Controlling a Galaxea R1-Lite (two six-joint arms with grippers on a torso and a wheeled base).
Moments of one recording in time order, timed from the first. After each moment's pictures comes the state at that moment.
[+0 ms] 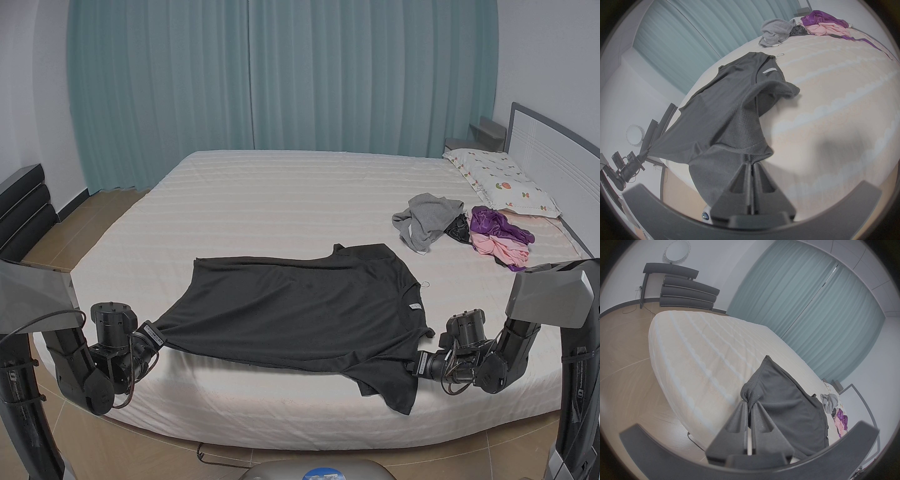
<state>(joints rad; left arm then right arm) -0.12 2.16 -0.37 -1.27 0.23 -0.81 0.26 2.39 -0.66 -0.94 0.17 0.51</state>
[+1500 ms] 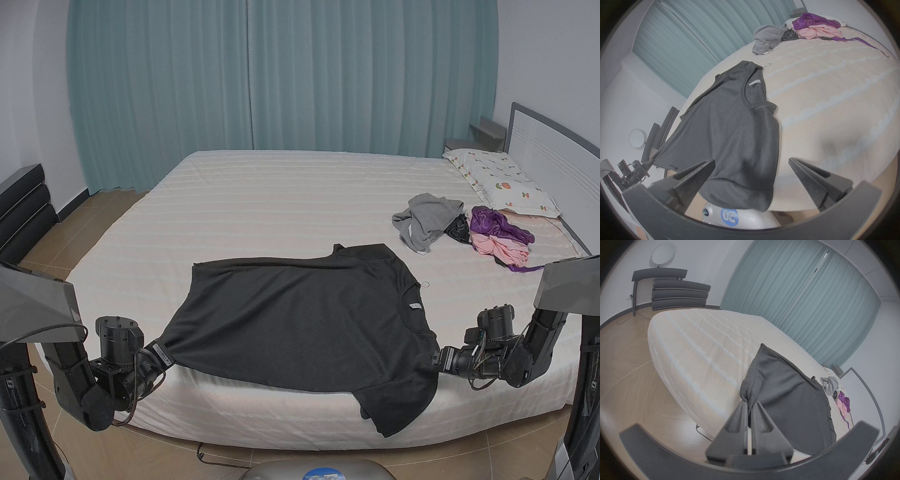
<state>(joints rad) -0.20 2.12 -0.27 -1.26 0.23 -0.75 0.12 2.30 -0.54 -0.95 0.27 0.44</state>
